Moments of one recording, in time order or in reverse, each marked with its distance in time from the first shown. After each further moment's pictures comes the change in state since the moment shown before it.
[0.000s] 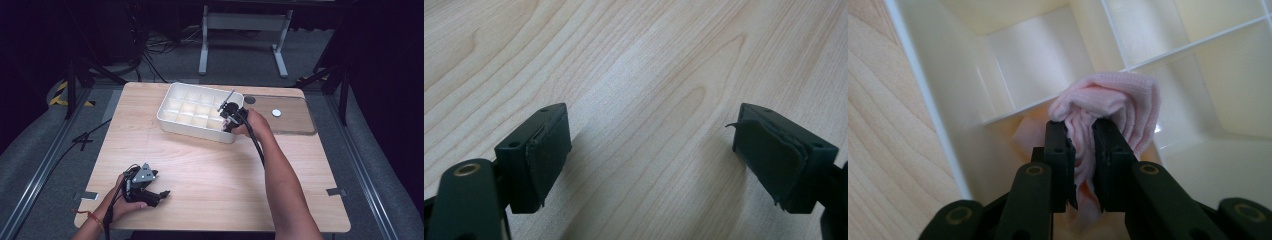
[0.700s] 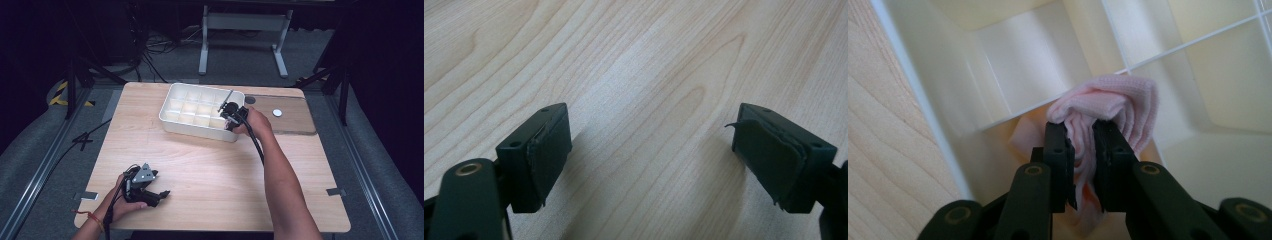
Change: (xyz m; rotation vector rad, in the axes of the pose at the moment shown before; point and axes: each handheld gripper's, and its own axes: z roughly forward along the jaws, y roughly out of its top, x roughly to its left) left arm 0.000 0.000 0.000 -0.002 0.000 -0.001; right arm -0.002 0.001 0.000 0.040 -0.067 -0.032
